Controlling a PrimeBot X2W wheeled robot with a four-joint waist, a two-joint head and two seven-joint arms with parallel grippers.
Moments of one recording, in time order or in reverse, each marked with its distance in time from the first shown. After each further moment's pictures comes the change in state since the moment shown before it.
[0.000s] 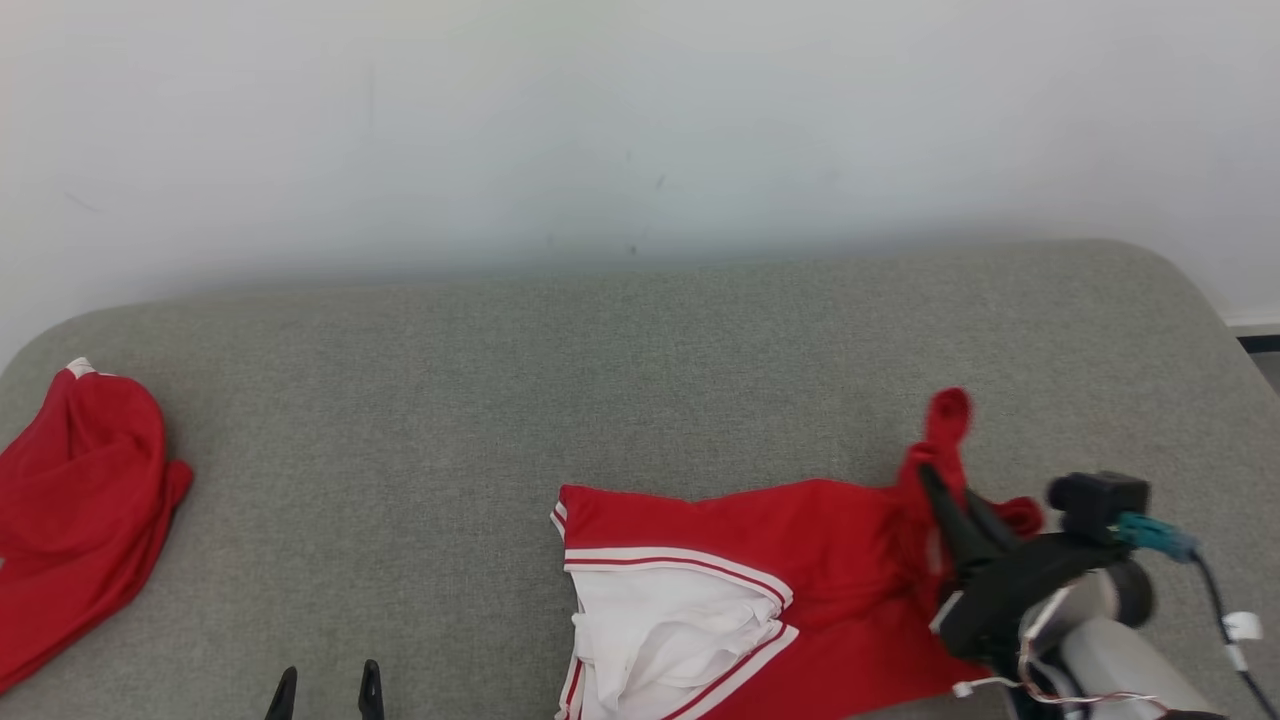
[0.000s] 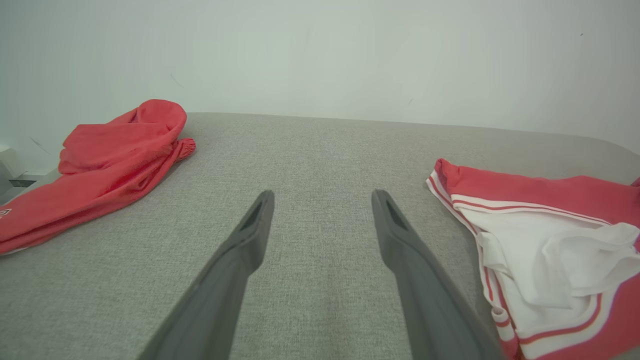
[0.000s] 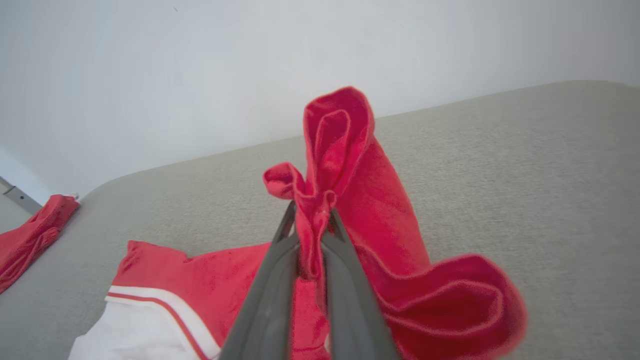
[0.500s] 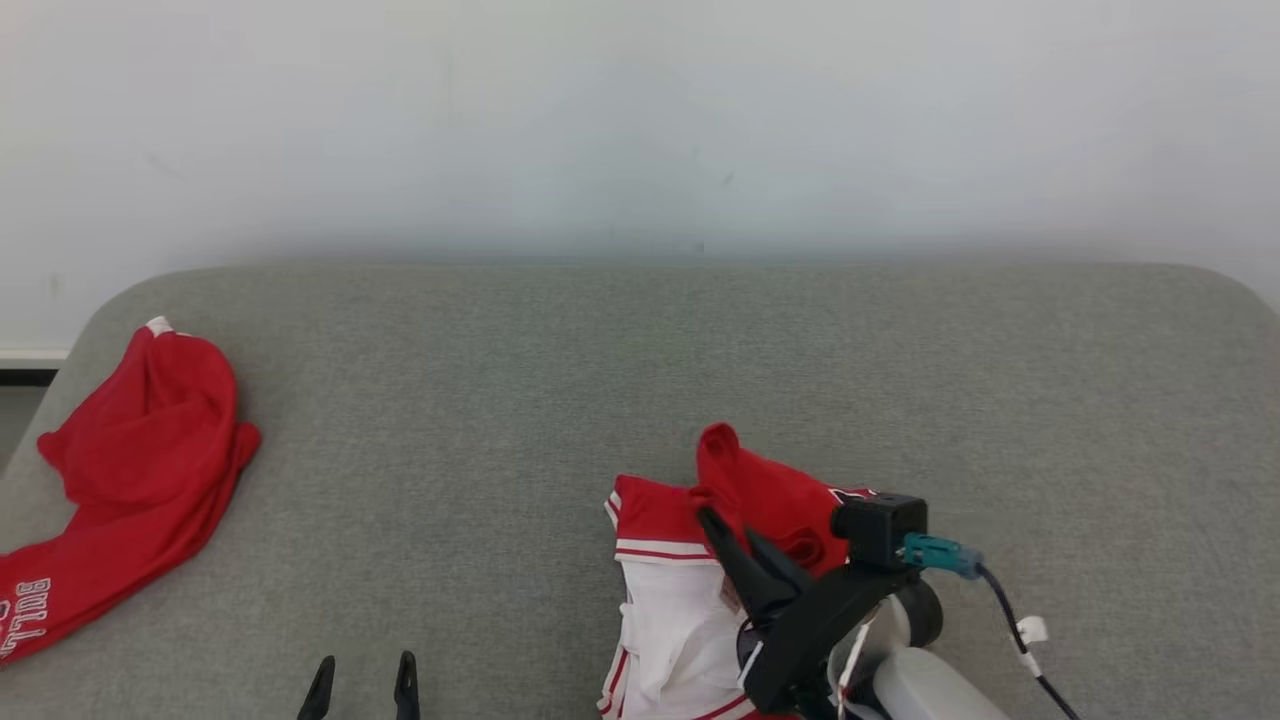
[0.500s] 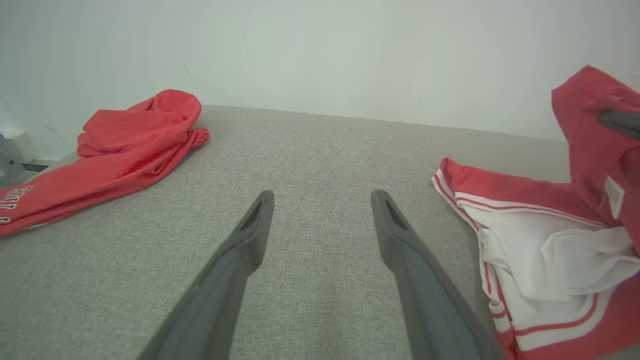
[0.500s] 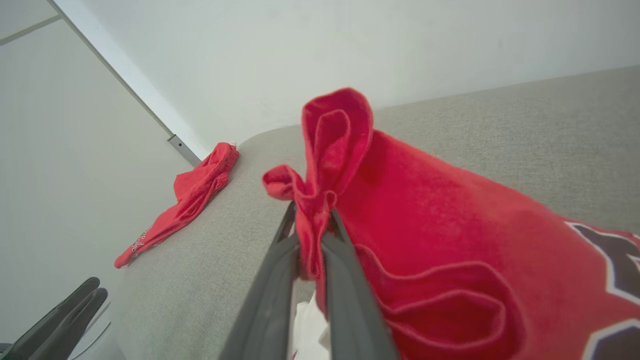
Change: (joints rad) left arm -0.021 0.000 -0.064 0.015 -0.020 0.010 0.000; right arm -0.001 0.256 0.129 -0.107 -0.058 0.000 0.098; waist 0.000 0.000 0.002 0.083
